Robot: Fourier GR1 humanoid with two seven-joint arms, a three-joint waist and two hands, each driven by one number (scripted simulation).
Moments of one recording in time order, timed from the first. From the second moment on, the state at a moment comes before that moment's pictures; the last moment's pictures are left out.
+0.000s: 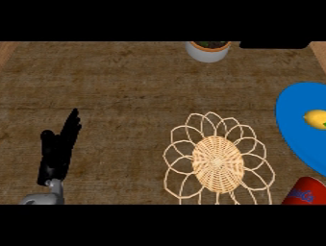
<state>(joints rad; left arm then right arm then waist) -0.03 0.09 0.02 -1.45 -0.11 0.11 0.19 -0.46 -0.69 -0.67 -0.39 0.25 0.35 -0.71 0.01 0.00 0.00</state>
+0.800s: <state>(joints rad) -0.03 0.08 0.02 -1.48 -0.12 0.10 0.22 -0.47 -0.71 -0.59 -0.28 0.24 0.18 -0.73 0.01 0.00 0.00</state>
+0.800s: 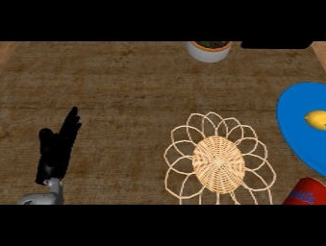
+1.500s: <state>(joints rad) -0.05 0.08 0.02 -1.48 -0.12 0.10 0.24 -0.43 -0.79 -0.59 -0.18 0.23 0.14 -0.79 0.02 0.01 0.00</state>
